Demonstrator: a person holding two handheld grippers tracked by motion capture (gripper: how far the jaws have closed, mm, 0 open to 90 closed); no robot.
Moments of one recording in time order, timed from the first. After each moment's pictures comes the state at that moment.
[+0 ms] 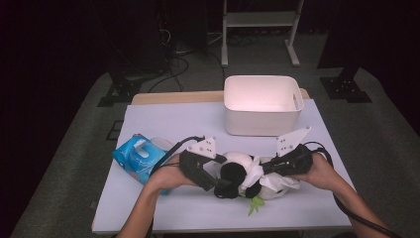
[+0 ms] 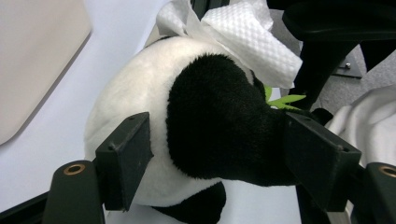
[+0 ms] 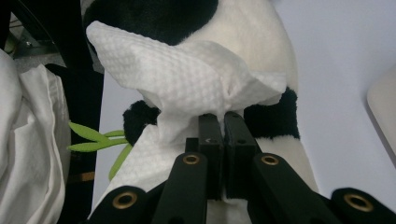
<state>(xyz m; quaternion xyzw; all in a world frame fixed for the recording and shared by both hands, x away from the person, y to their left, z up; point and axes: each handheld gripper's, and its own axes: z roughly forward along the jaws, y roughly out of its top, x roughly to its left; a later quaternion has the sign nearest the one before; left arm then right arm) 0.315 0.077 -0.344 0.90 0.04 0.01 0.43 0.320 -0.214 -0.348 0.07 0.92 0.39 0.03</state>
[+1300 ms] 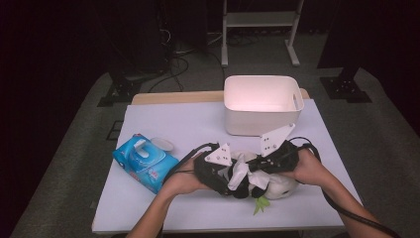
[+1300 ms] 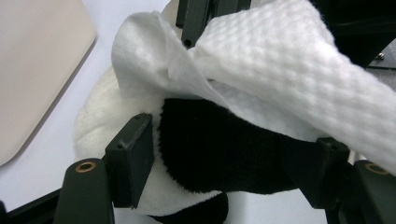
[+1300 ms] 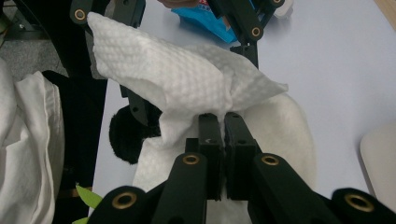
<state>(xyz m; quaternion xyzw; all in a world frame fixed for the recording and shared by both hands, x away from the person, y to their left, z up) 0.308 0.048 -0.356 0.91 0.04 0.05 0.42 0.315 -0.174 -0.324 0.03 0.92 0.37 0.06</state>
